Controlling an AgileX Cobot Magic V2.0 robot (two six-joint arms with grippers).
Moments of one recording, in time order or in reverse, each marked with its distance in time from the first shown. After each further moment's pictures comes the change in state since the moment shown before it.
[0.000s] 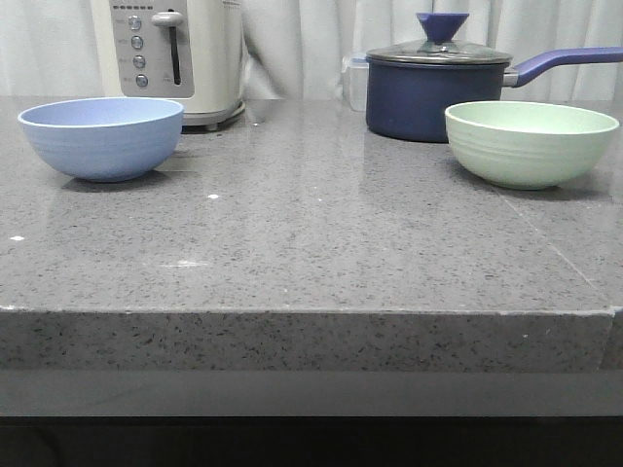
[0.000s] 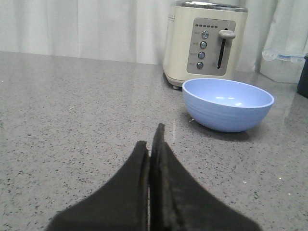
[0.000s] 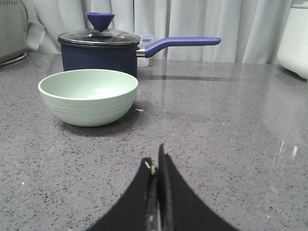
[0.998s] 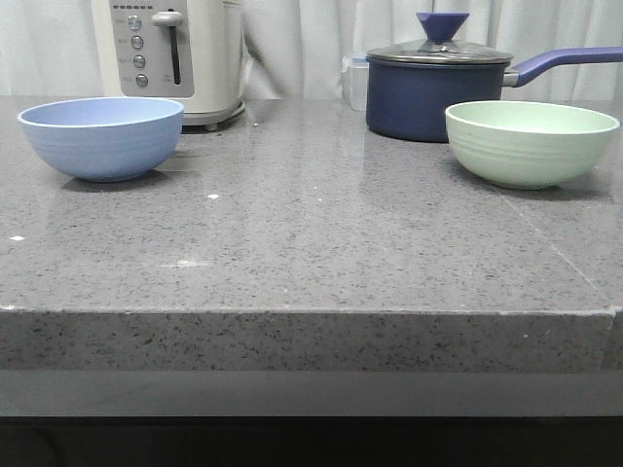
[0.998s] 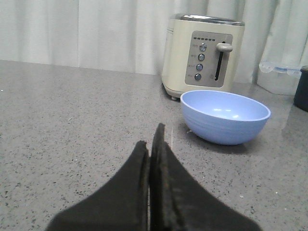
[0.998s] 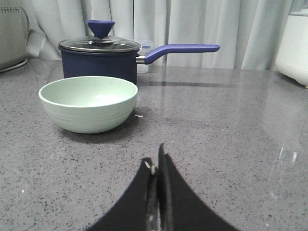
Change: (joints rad) left arm 0.000 0.000 -0.010 -0.015 -0.034 0.000; right arm 0.000 0.000 -0.008 0.000 -0.015 0.000
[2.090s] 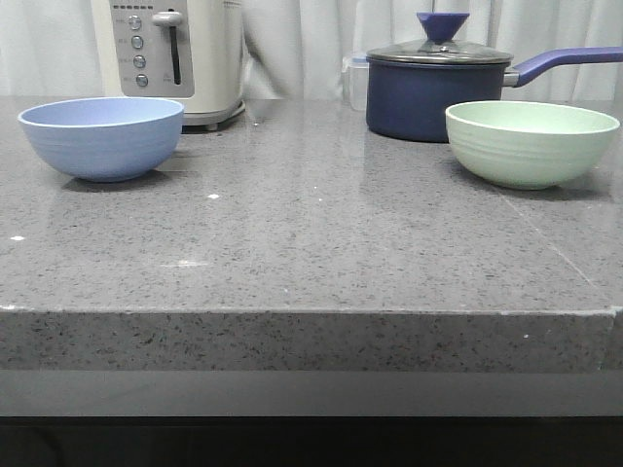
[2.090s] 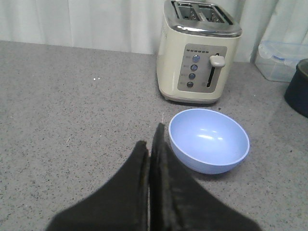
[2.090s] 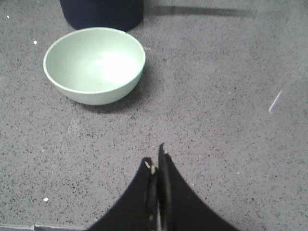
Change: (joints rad) left arm 0.000 0.545 -0.770 -0.004 0.546 0.000; right arm 0.000 0.562 -0.689 0.000 0.642 0.000
